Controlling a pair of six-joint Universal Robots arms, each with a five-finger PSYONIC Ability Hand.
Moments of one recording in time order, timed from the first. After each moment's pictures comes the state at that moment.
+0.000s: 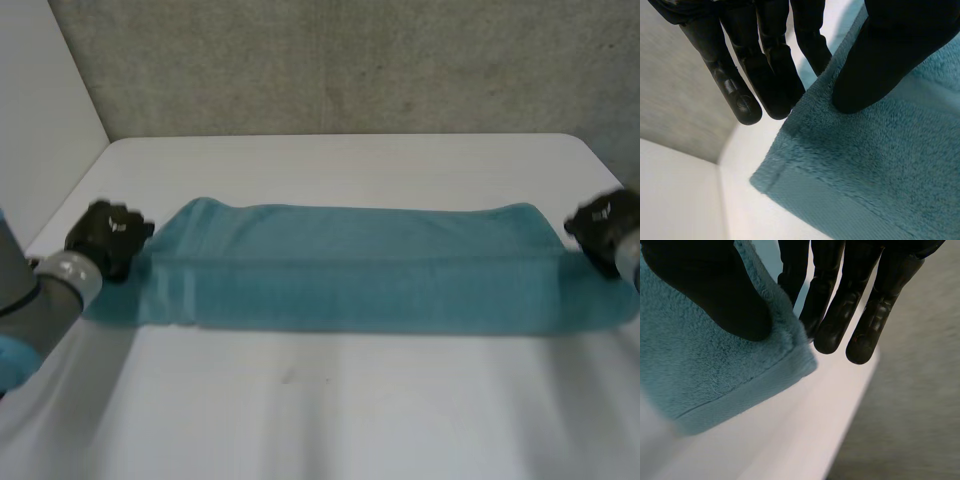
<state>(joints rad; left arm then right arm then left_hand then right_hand) 4.64 -1.99 -1.68 3.38 -1.35 3.95 1.61 -1.21 1.52 0.10 1.51 2.15 1.14 1.20 1.19 1.20 0.97 0.98 1.18 1.19 1.19 0.98</state>
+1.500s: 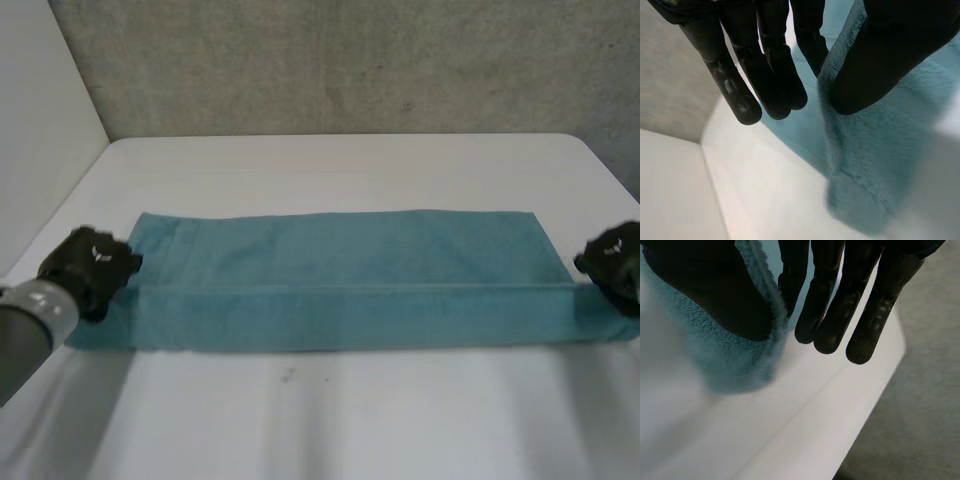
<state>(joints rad) 4.63 -1.75 -1.84 3.21 -1.39 4.05 1.53 -1.29 1.66 0.12 1.43 2.06 1.14 1.20 1.19 1.20 0.97 0.98 1.18 1.19 1.20 0.99</state>
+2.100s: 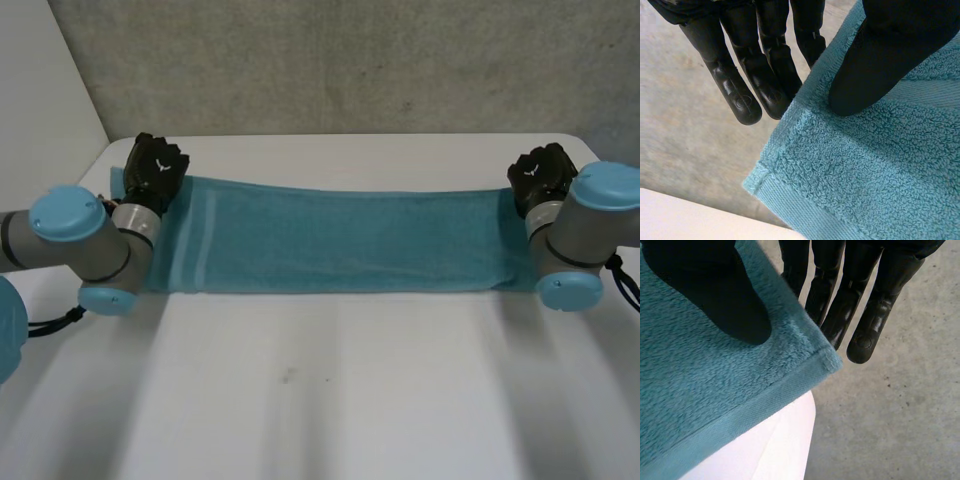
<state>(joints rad) 4.51 -2.50 -1.11 3.79 -1.40 4.05 1.76 -0.61 0.97 -0.36 1.62 2.21 1.14 1.20 1.19 1.20 0.97 0.89 1.04 1.05 1.05 0.89</state>
